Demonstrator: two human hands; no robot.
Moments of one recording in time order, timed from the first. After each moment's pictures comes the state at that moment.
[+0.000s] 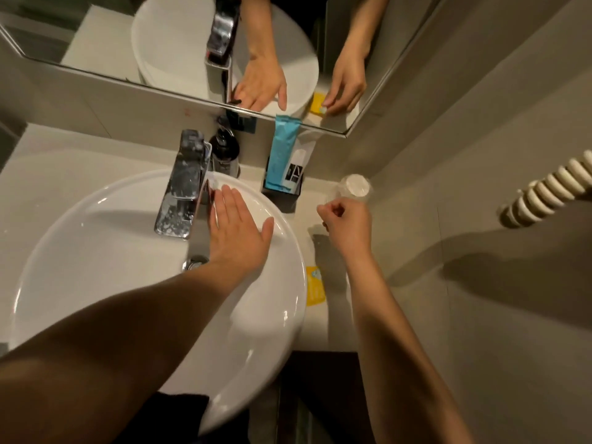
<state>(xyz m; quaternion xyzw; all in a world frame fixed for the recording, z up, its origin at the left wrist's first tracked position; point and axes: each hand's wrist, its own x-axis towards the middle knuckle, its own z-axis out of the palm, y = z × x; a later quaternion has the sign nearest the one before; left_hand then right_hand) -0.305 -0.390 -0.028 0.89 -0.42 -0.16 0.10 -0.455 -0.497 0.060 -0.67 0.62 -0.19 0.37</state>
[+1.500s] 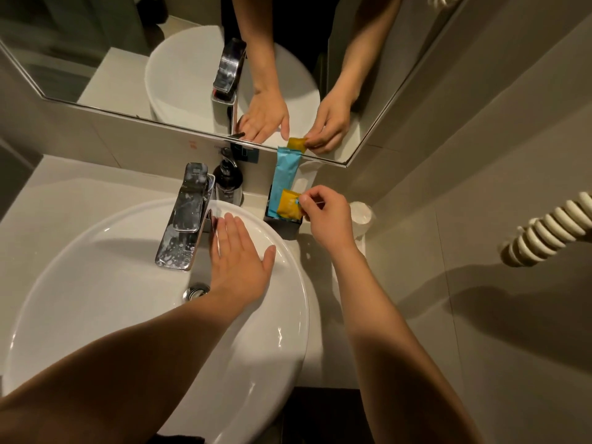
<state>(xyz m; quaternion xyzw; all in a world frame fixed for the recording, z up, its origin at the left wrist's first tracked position) -0.302 -0.391 -0.026 0.89 -0.42 -0.15 0.11 -0.396 -0.532 0.063 -0.72 0.51 -0.24 0.41</state>
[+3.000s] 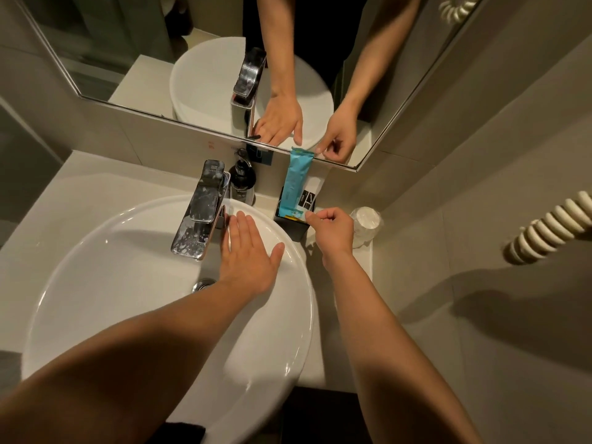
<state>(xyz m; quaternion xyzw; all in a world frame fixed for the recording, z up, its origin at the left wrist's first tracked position) -0.300 -0.391 -0.019 0.88 -0.42 -0.20 0.08 -0.396 -0.514 0.047 -0.53 0.63 -0.26 0.51</state>
